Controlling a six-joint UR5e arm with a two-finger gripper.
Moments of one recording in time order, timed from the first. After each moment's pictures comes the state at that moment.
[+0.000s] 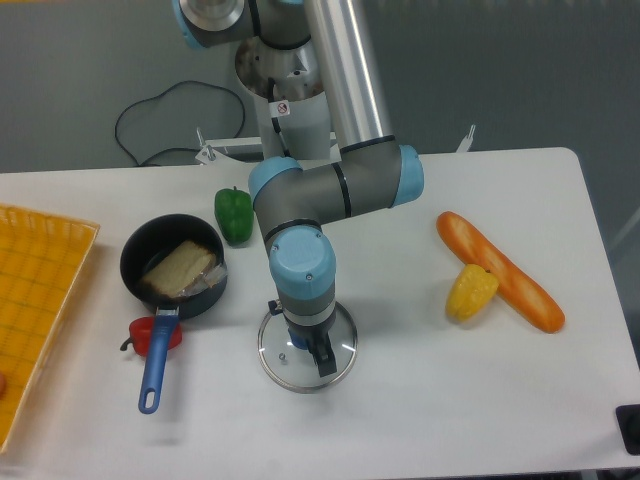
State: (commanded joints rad) arm 2.34 -2.11 -1.58 -1.02 1.59 1.52
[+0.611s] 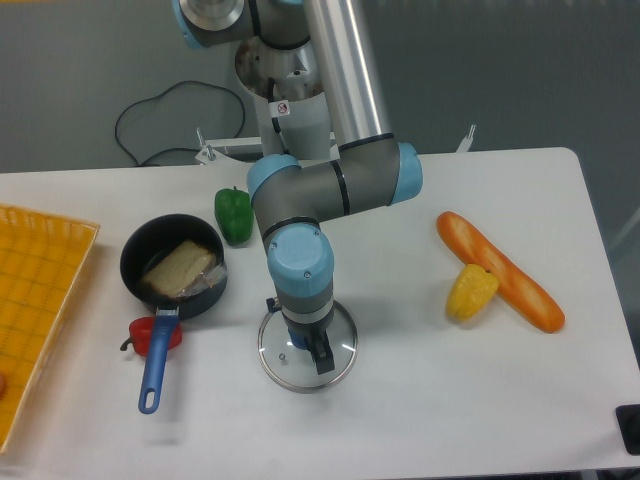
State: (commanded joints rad) arm 2.33 -2.10 -1.60 -1.03 1.59 1.52
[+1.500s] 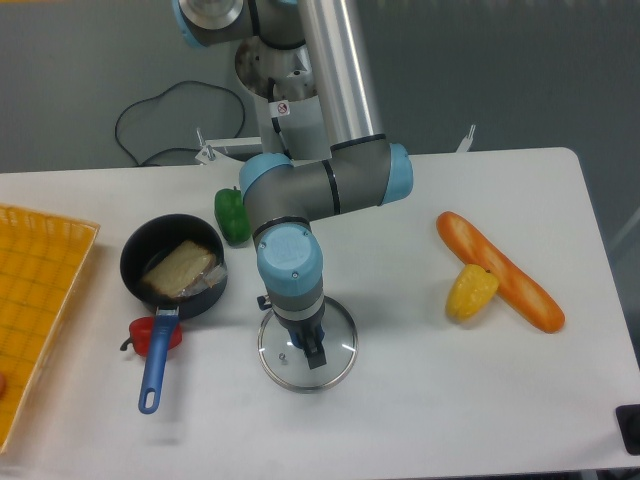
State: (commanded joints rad) arm 2.31 -2.10 -1.62 -1.03 1.60 1.49
